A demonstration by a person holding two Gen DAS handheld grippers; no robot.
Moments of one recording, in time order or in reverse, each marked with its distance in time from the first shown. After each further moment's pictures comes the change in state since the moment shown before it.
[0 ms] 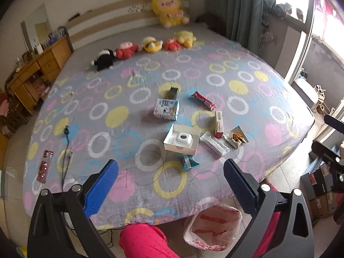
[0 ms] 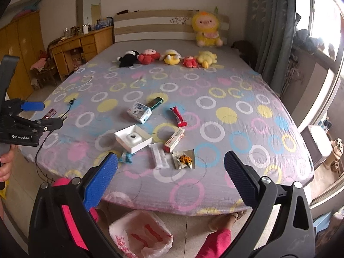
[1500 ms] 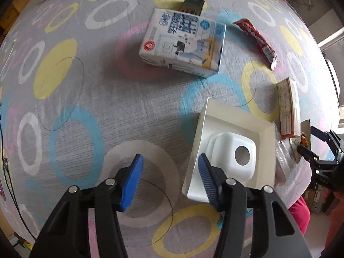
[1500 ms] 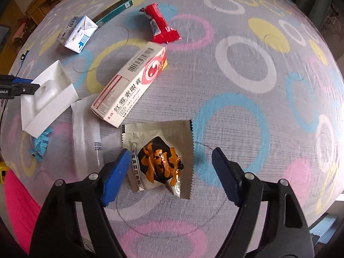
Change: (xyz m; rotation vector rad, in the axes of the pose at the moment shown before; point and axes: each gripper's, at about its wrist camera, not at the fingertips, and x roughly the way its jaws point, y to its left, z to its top) left arm 0.319 0.052 0.040 -0.046 0.499 -0.135; right arm 0.335 -0.058 -0.051 0.015 0.533 0.060
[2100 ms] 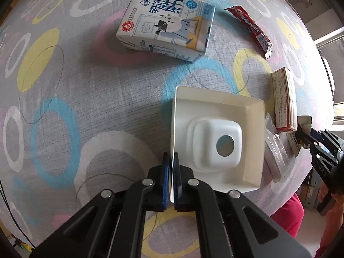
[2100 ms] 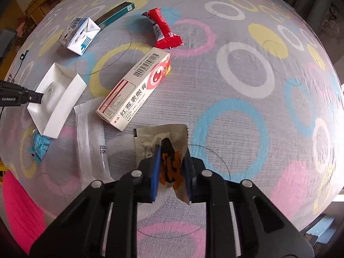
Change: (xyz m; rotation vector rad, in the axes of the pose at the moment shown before) left arm 0.028 -0.007 -0.002 -0.015 0.047 -0.061; right arm -0.008 0.007 -0.001 -0.005 -0.023 -0.033
